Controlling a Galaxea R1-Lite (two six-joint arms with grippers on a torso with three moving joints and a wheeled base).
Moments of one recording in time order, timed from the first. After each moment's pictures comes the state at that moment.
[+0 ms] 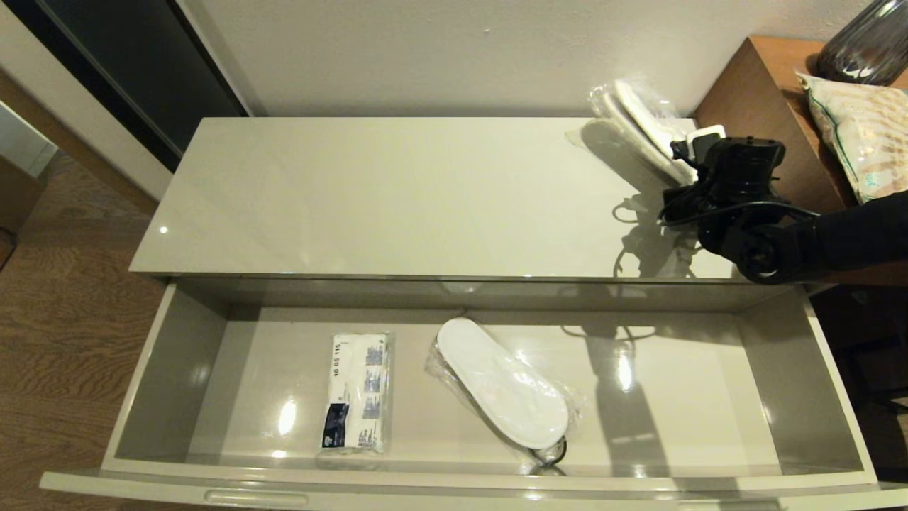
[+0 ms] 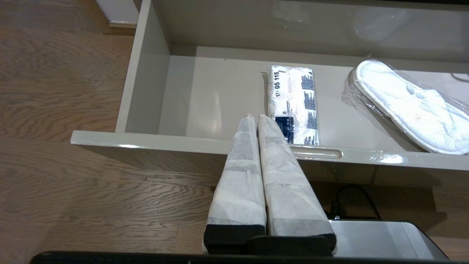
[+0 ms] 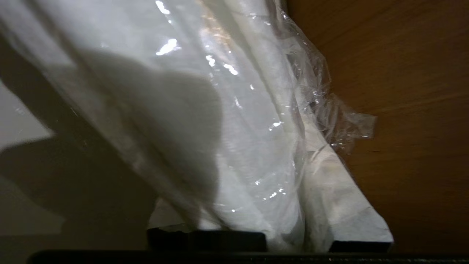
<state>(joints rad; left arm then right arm) -0.01 0.00 0.00 0.00 0.01 -0.02 0.11 2.11 -1.43 -0.62 -0.56 -0.33</state>
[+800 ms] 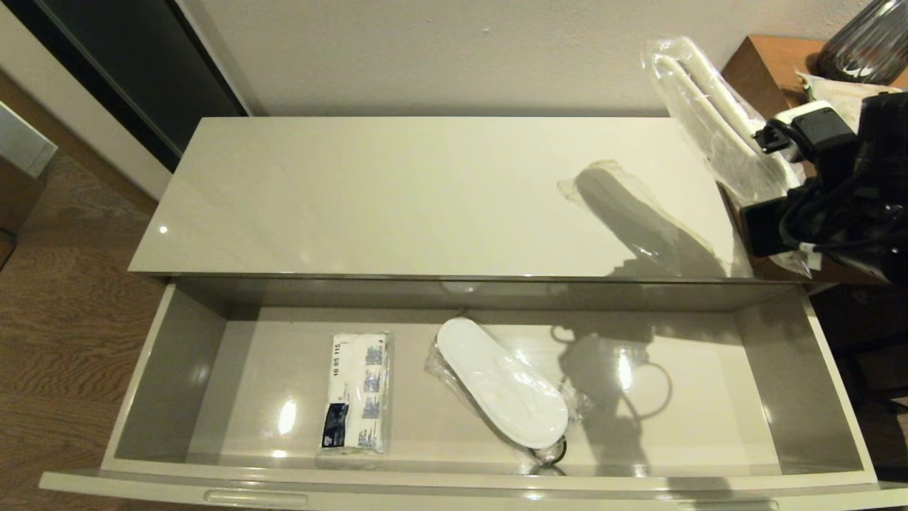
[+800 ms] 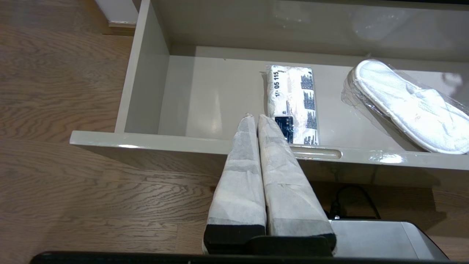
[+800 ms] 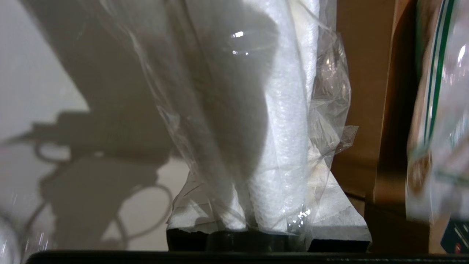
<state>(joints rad) -0.01 0.00 0.00 0.00 0.01 -0.02 0.26 1.51 -1.03 -0.18 -0.55 -0.30</state>
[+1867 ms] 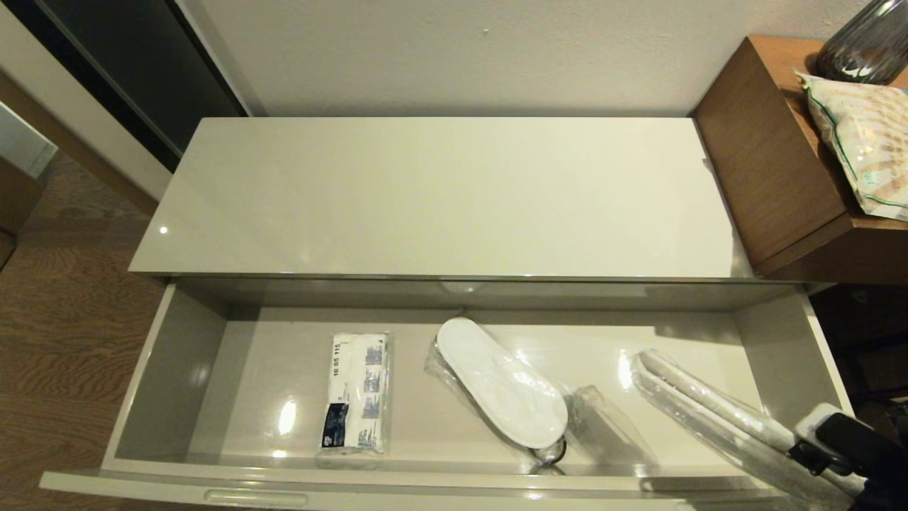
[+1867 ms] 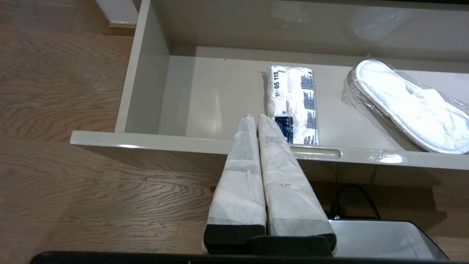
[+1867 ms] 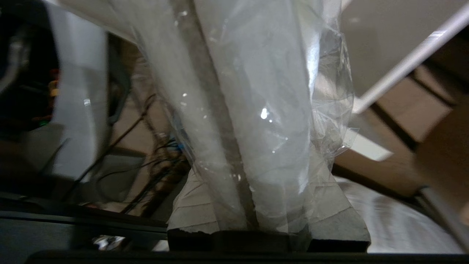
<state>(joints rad) -0.01 0.00 0.00 0.00 0.01 -0.02 0.29 1.22 -0.31 0.09 -0.35 -0.34</state>
